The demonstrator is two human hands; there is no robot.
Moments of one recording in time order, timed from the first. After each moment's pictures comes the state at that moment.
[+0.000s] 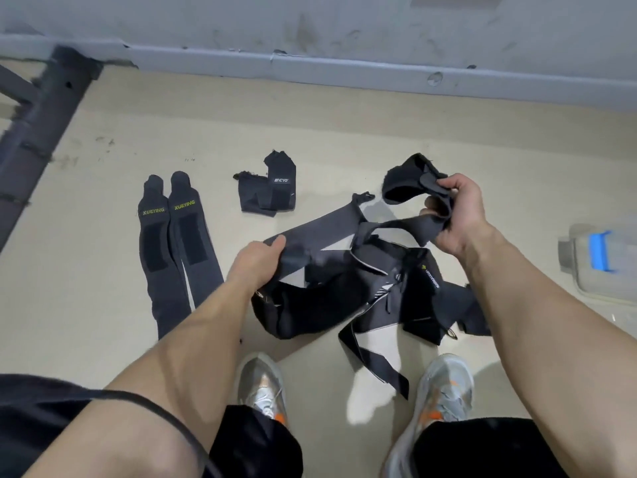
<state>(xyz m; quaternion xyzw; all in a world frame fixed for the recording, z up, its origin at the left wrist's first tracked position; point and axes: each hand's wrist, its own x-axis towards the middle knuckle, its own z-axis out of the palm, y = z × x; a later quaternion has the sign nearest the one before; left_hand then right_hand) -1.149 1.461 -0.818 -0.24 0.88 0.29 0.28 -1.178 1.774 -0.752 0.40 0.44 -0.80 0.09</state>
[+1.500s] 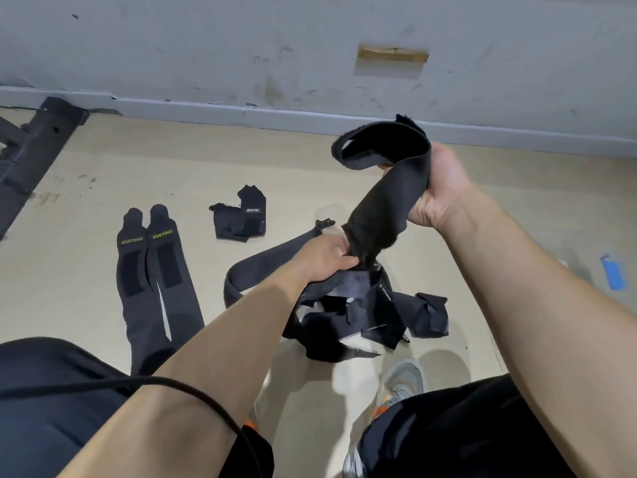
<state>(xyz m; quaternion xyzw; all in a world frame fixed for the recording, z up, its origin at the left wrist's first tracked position) -1.145 1.612 -0.748 0.09 0.86 0.39 0.31 -1.161 1.789 -0.591 0.27 0.38 -0.87 0.16</state>
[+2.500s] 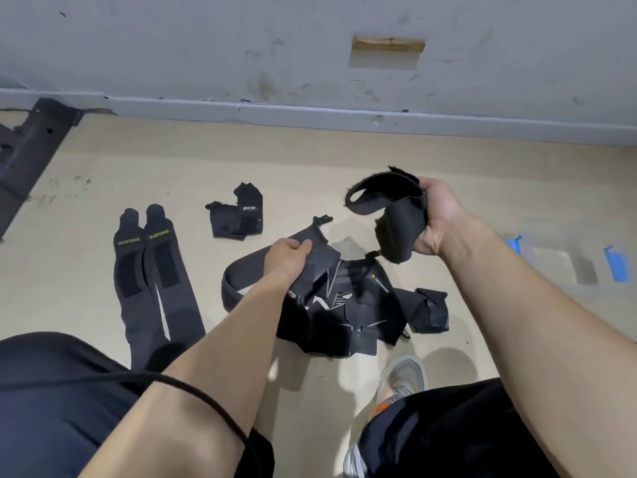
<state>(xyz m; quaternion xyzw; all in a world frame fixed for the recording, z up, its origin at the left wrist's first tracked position) -1.137 1.582 -0.774 -0.21 0.83 0.47 0.22 -1.137 1.807 -0.640 0.38 0.46 -0.78 0.18</state>
